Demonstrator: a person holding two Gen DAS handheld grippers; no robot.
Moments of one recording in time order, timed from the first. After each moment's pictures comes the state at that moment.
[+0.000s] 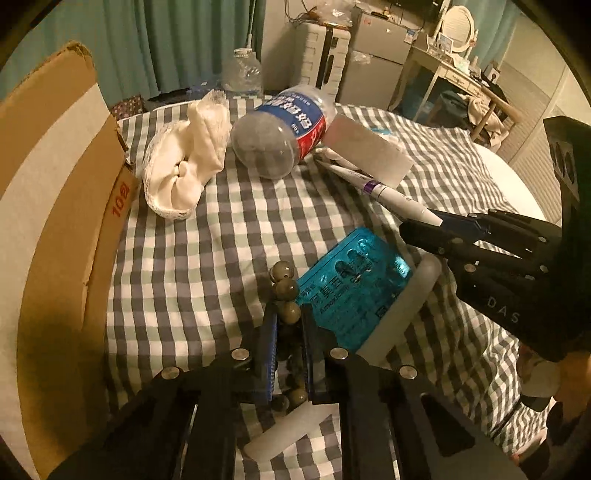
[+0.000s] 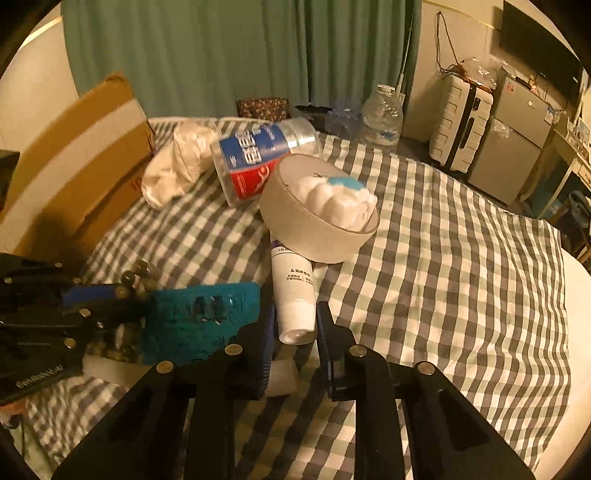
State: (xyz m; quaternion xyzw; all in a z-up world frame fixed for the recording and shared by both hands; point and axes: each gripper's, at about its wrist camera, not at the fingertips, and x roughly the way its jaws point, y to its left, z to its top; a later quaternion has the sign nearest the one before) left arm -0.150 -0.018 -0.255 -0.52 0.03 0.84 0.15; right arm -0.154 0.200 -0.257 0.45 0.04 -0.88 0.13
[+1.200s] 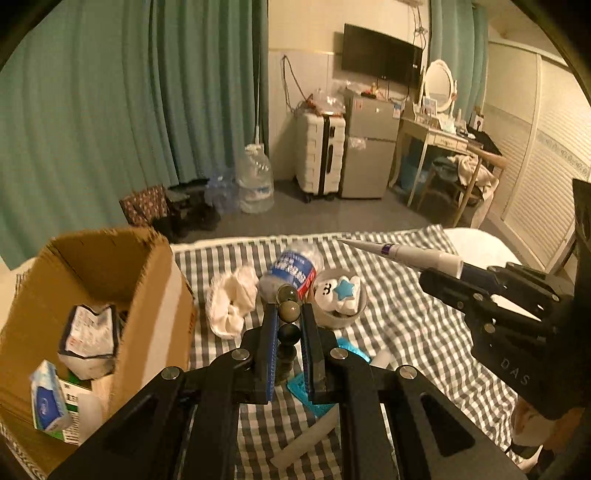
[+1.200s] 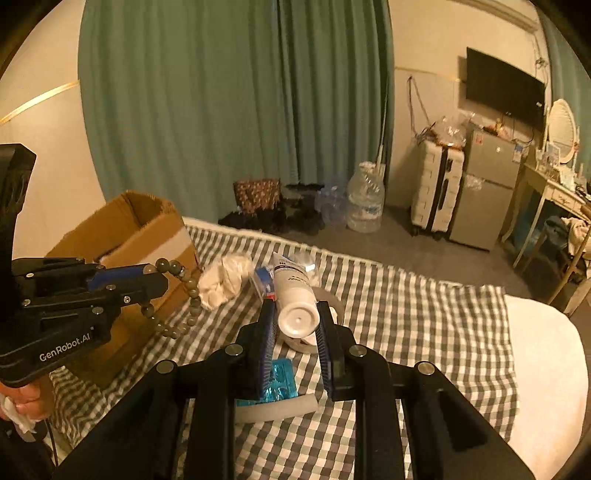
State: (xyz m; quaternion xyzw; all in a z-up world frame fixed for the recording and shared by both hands) left arm -0.121 -0.012 -0.126 -0.36 0.05 0.92 0.14; right arm -0.103 0.196 -0.142 0.31 0.01 -0.94 0.11
